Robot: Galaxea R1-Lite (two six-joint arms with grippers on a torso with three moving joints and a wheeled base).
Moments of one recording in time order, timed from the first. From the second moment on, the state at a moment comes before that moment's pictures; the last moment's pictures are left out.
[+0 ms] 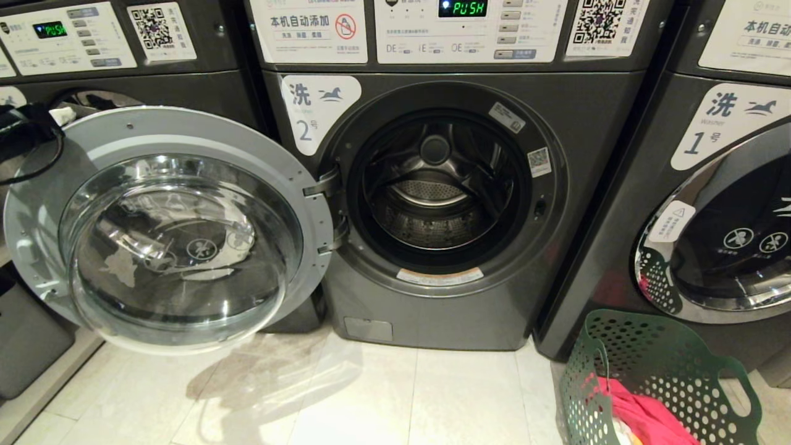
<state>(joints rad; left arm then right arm) 0.47 2.12 -1.94 -0.25 -0.55 -0.17 0.00 0.00 0.00 0.00 -0.02 0.01</state>
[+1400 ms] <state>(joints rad) 0.13 1.44 -1.93 0.79 -0.44 -0.44 0.00 0.00 0.00 0.00 -0.01 0.00</state>
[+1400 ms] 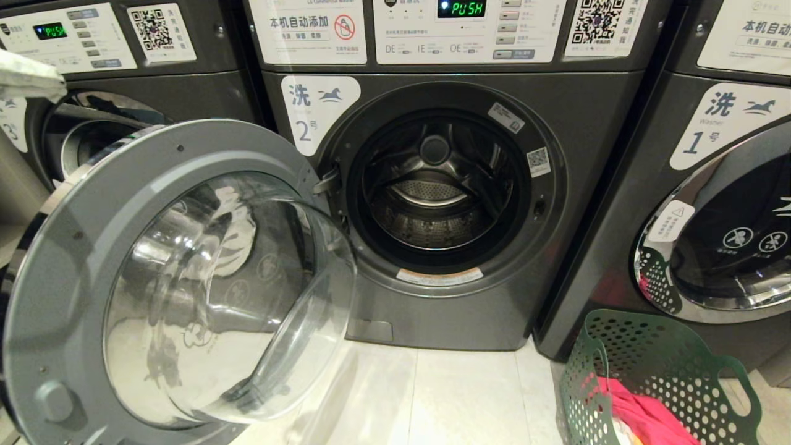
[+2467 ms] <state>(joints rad) 0.00 1.43 -1.69 0.91 -0.31 -0.59 0.00 0.00 0.00 0.00 -0.02 0.01</state>
